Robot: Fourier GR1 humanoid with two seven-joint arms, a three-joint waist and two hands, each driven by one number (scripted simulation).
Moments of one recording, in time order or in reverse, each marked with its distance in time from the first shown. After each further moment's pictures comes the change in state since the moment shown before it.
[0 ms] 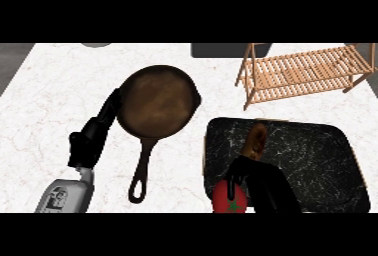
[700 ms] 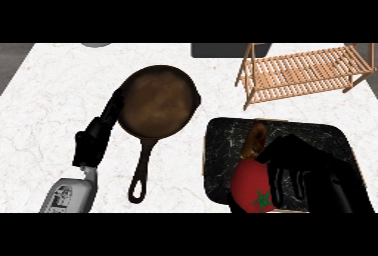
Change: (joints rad) left arm -0.009 -0.021 0.000 0.018 -0.022 0.012 -0.006; right arm -0.254 0.031 -0.098 -0.308 0.032 0.106 0.279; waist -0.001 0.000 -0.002
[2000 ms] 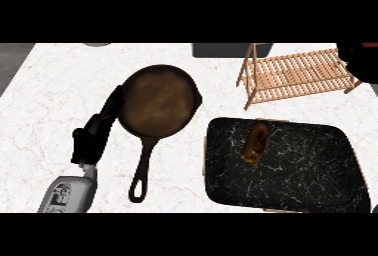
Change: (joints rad) left arm -0.016 -0.009 0.020 -0.013 -0.007 -0.024 0.015; right arm -0.660 -0.266 -0.604 0.319 -0.070 0.070 -0.032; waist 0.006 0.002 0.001
